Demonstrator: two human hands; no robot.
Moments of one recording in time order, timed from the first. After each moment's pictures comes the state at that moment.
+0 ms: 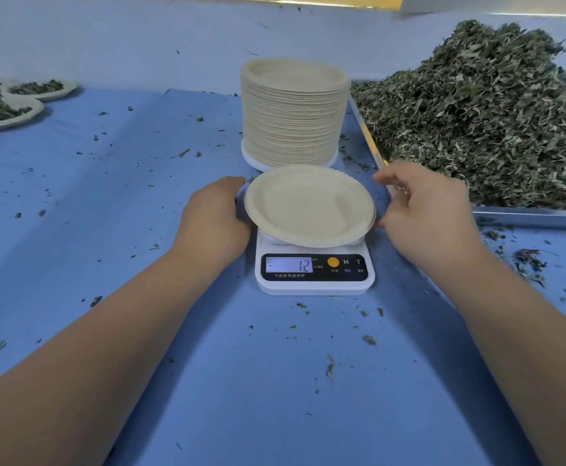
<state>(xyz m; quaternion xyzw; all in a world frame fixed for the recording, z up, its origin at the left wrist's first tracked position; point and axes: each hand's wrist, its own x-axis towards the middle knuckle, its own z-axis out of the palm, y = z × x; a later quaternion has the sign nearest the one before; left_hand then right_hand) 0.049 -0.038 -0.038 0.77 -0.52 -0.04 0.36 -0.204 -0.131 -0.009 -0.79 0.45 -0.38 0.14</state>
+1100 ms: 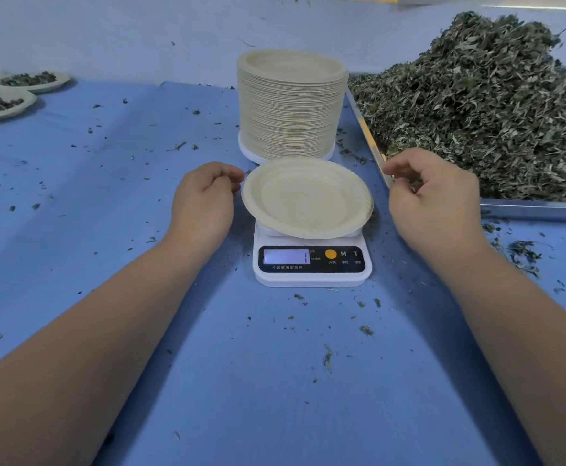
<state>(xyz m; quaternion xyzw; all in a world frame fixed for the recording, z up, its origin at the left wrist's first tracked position) 0.052 -0.045 -0.037 0.70 -0.36 -0.20 0.59 -0.209 -0.137 -0.012 -0.76 0.46 -0.43 0.12</state>
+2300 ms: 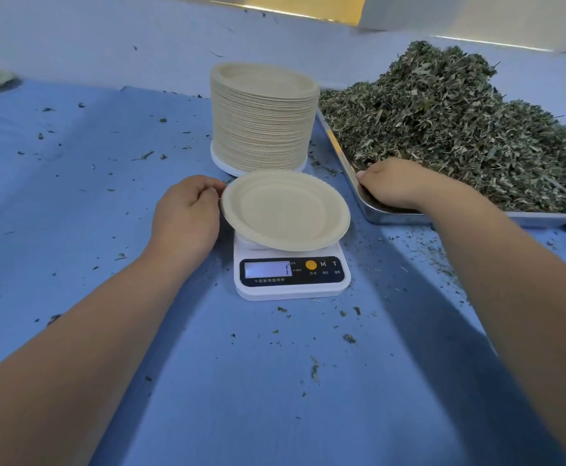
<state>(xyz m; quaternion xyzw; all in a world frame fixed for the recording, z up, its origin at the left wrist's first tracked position) 0.051 -0.050 -0.039 0.70 -0.40 -0.20 0.55 -0.205 -0.226 0.025 -0.82 0.56 -0.01 0.10</state>
